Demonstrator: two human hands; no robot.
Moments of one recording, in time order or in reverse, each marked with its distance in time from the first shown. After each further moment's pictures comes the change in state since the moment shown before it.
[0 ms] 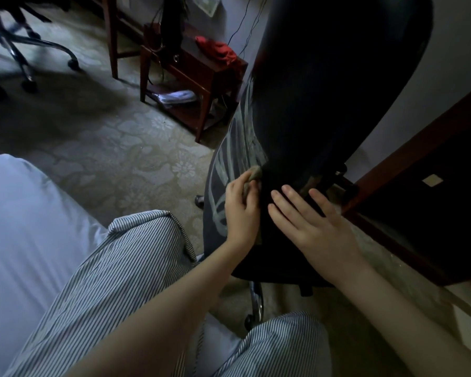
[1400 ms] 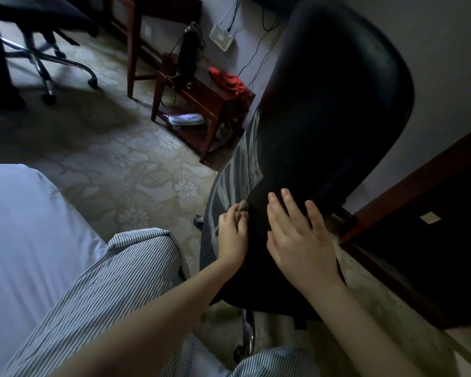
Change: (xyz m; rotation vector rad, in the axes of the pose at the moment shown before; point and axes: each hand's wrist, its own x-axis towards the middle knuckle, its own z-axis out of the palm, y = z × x) left_hand 0.016 -0.024 -0.005 0.220 -0.058 -0.250; right_hand 0.041 -0.004 -0.012 -0.128 -0.281 0.185
